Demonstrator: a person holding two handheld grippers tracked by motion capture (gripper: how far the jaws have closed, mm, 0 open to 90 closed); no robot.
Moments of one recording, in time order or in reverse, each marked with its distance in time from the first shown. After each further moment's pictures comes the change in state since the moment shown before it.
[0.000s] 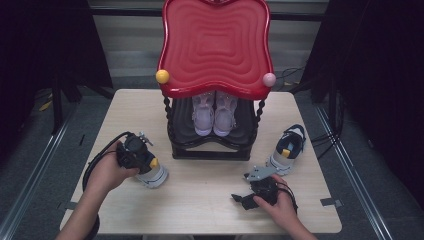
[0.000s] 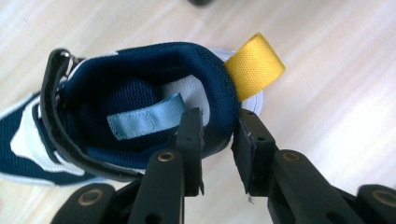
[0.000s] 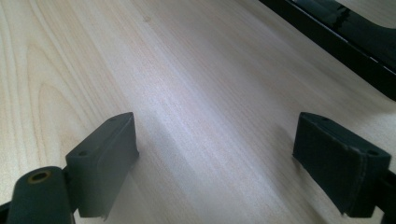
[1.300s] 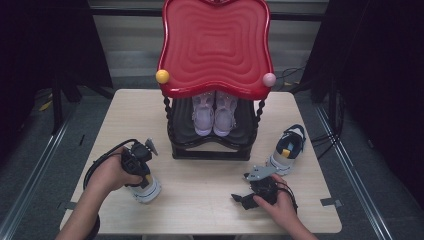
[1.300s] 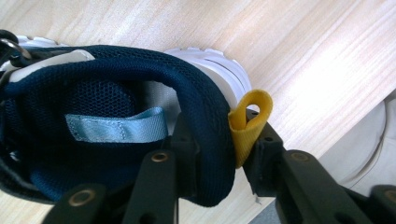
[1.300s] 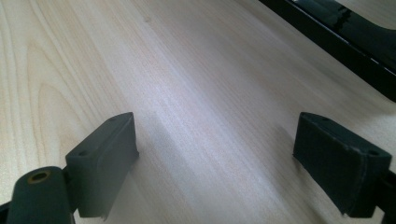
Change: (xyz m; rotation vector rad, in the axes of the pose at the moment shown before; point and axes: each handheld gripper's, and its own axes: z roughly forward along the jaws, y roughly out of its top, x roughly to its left) left arm -0.007 0.010 0.018 0.228 -0.133 -0.013; right arm -0.001 0.000 0.001 -0.001 0.007 -0.004
